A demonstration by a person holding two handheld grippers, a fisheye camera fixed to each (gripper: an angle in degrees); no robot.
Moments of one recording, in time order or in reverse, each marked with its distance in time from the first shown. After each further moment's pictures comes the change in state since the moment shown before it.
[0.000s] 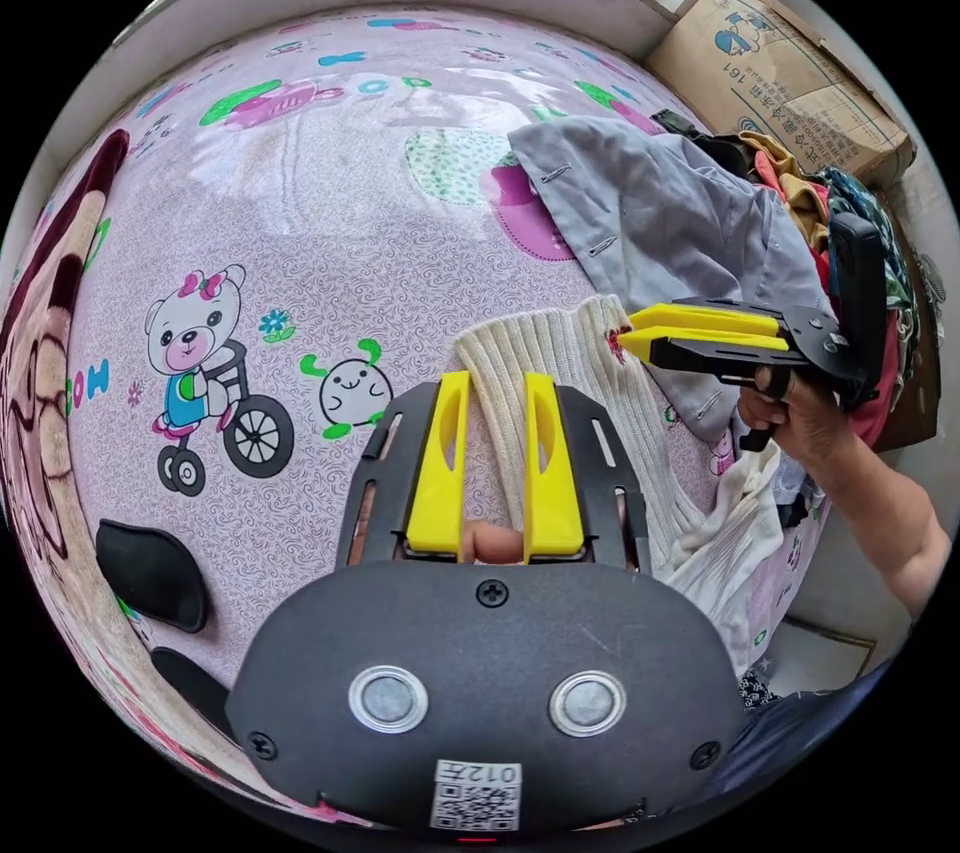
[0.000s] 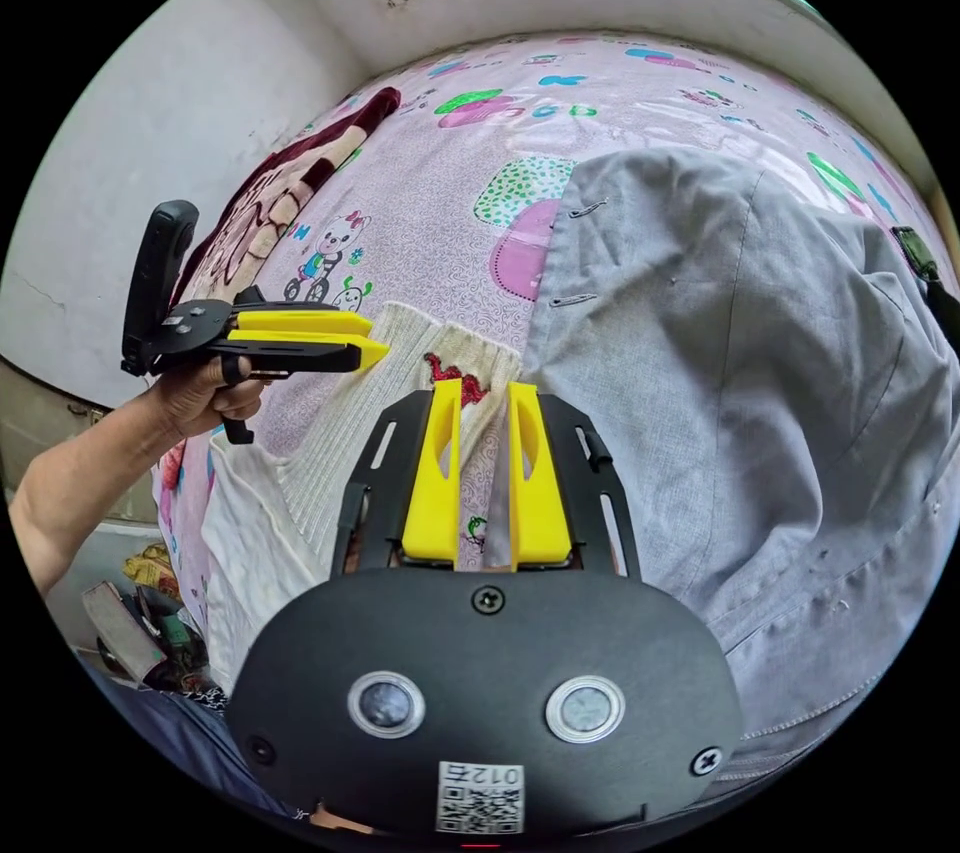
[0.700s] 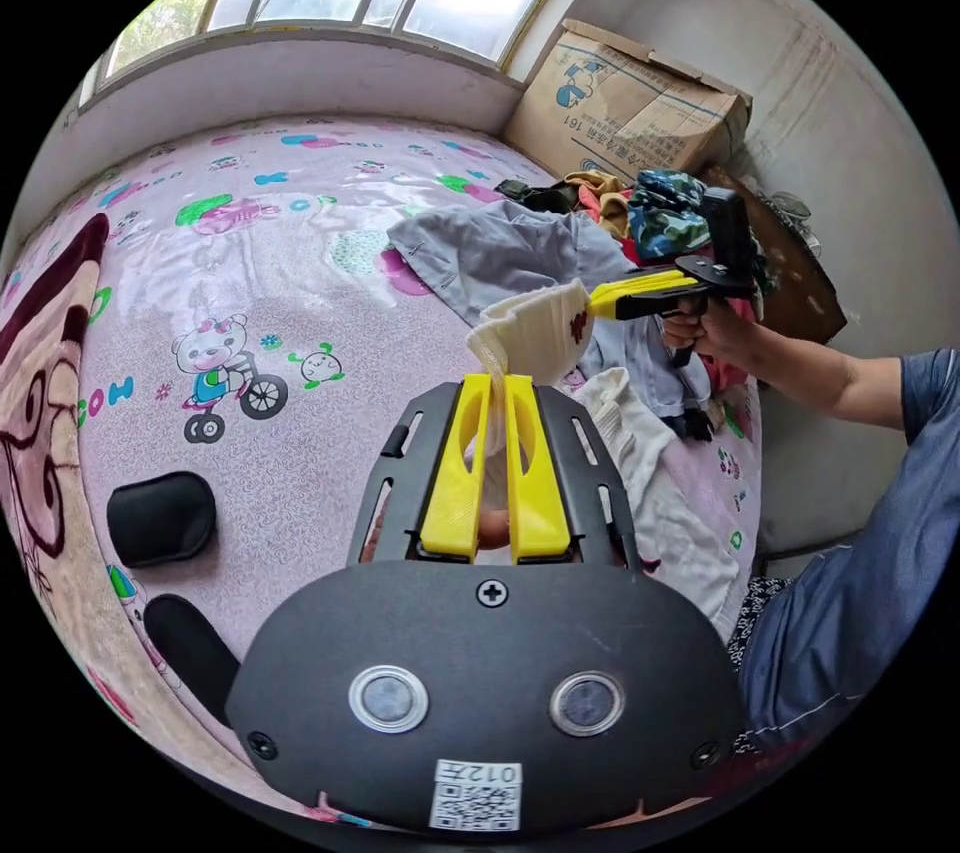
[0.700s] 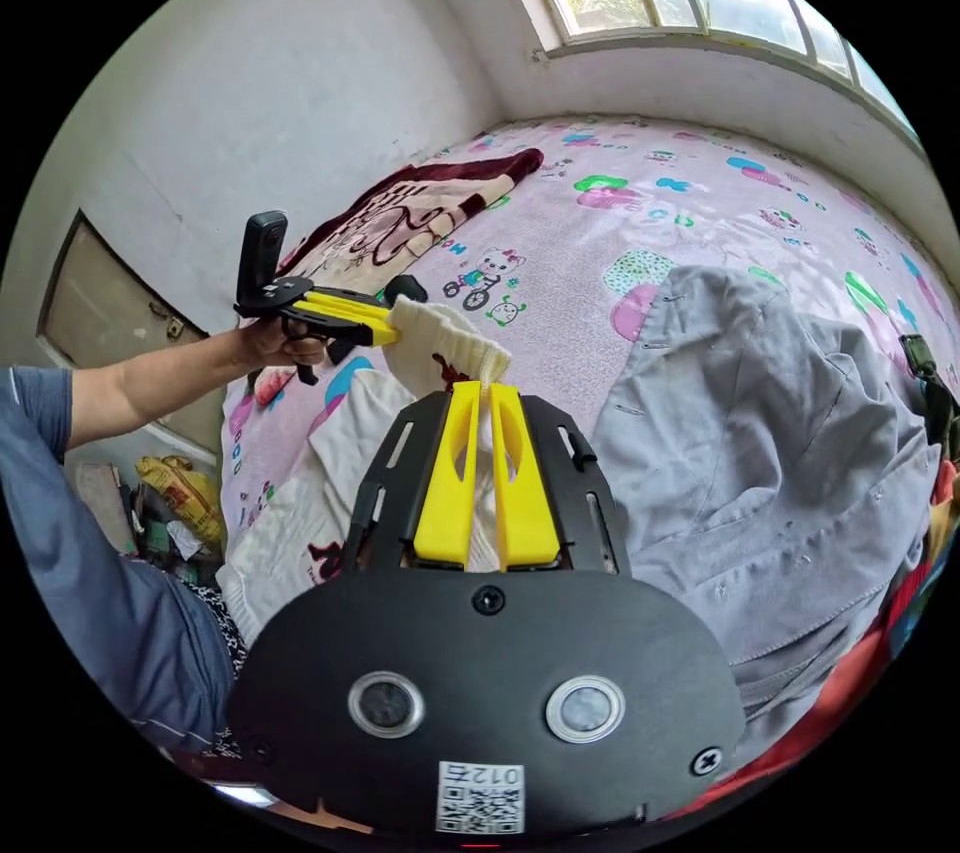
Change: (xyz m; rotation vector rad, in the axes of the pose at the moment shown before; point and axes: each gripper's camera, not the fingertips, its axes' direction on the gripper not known) left arm 0.046 0.154 -0.193 0.265 0.212 0.249; right arm -0.162 0.047 -0.238 0.133 -0.182 -0.329
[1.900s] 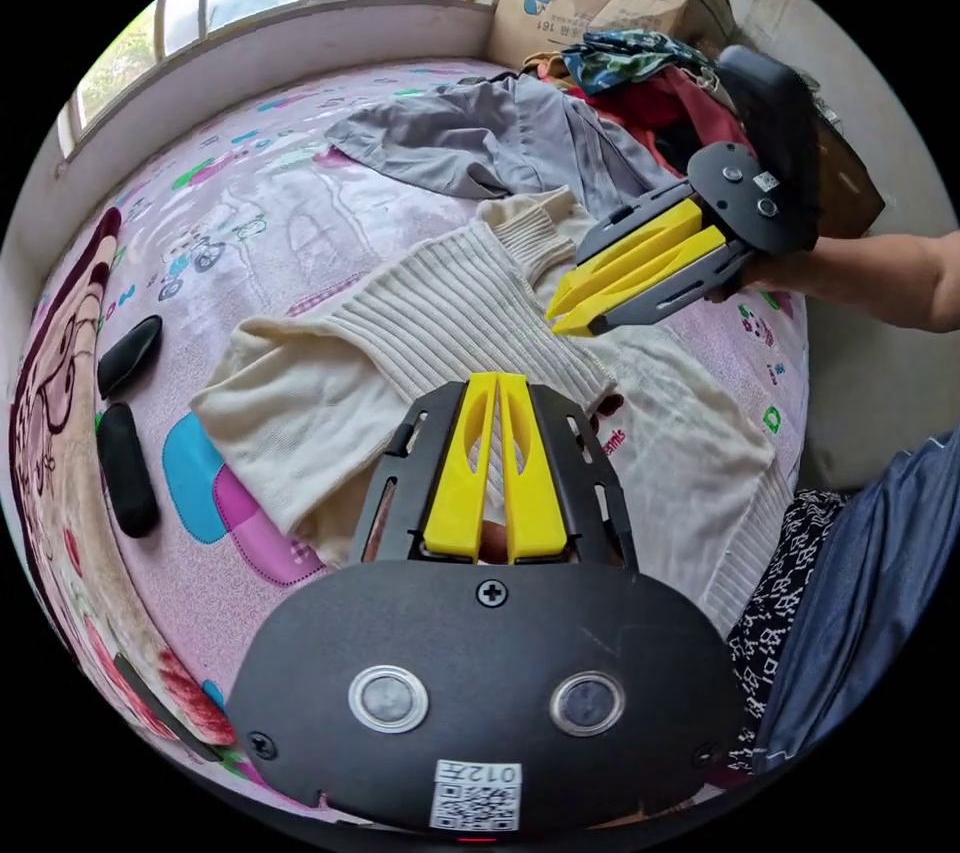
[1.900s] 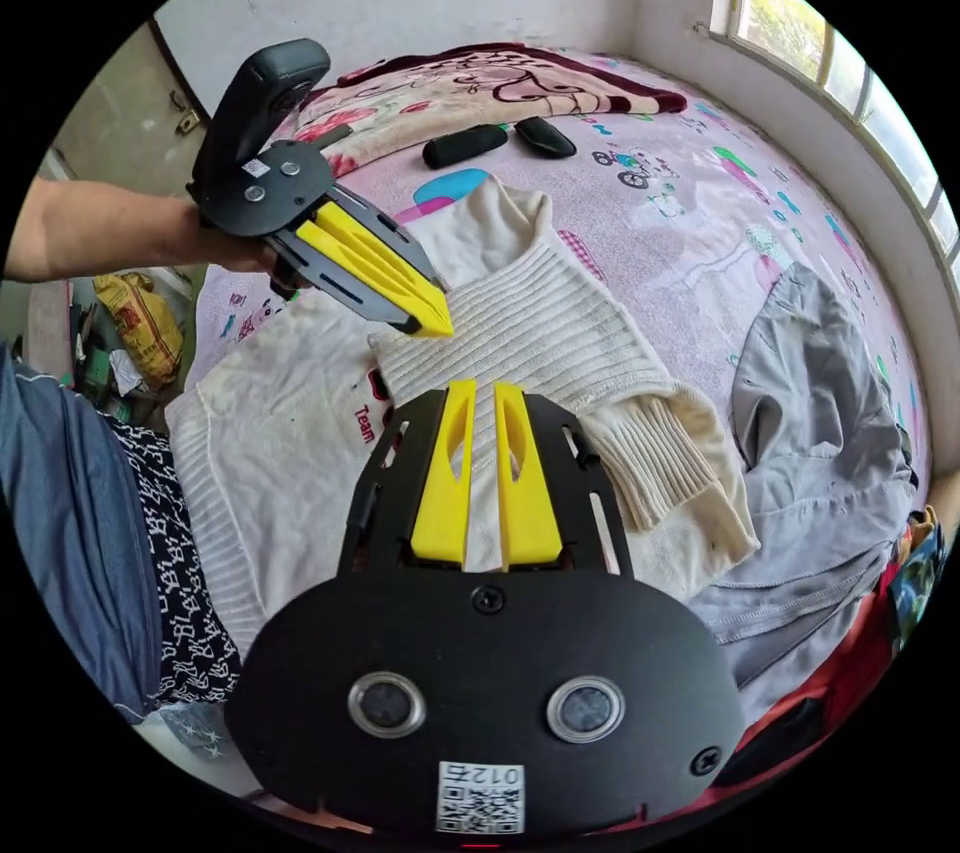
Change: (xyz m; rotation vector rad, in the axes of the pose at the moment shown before) left arm 0.243 0.050 -0.022 -0.276 -0.206 0.076; right arm -0.341 -0.104 -0.006 -0.321 0.158 -0.314
